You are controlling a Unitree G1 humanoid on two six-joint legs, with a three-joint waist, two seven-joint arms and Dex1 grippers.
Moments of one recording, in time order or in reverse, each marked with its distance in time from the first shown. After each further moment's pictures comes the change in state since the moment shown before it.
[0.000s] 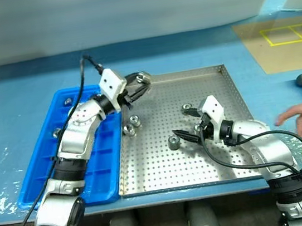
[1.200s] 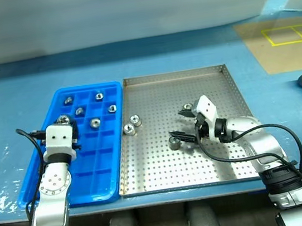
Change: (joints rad) left arm 0.667 -0.024 0.195 -0.442 0.281 0.129 0.680; right arm -0.072 0.019 0.058 0.114 -0.038 -0.048 0.084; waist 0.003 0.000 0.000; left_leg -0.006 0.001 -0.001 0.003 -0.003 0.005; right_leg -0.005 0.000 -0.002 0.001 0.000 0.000
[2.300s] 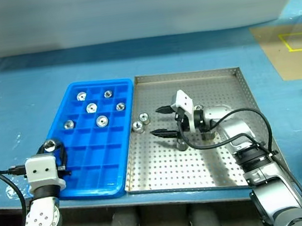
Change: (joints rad) left arm 0.273 -0.050 0.055 -0.110 -0.111 -0.169 -0.041; right arm -0.244 0.132 0.110 0.237 -0.044 -0.103 0.161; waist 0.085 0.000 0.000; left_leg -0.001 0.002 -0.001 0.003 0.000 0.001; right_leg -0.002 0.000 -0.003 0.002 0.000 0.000
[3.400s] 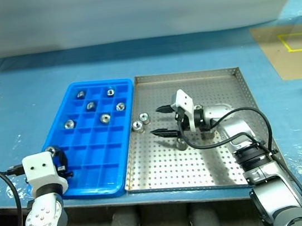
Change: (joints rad) left arm -0.048 -0.128 0.019 -0.169 -0.011 0.408 0.045; right arm 0.004 -0.011 -0.003 0.007 -0.013 -0.005 -0.005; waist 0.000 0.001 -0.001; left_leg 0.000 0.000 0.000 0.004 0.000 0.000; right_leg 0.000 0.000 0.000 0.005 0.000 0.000
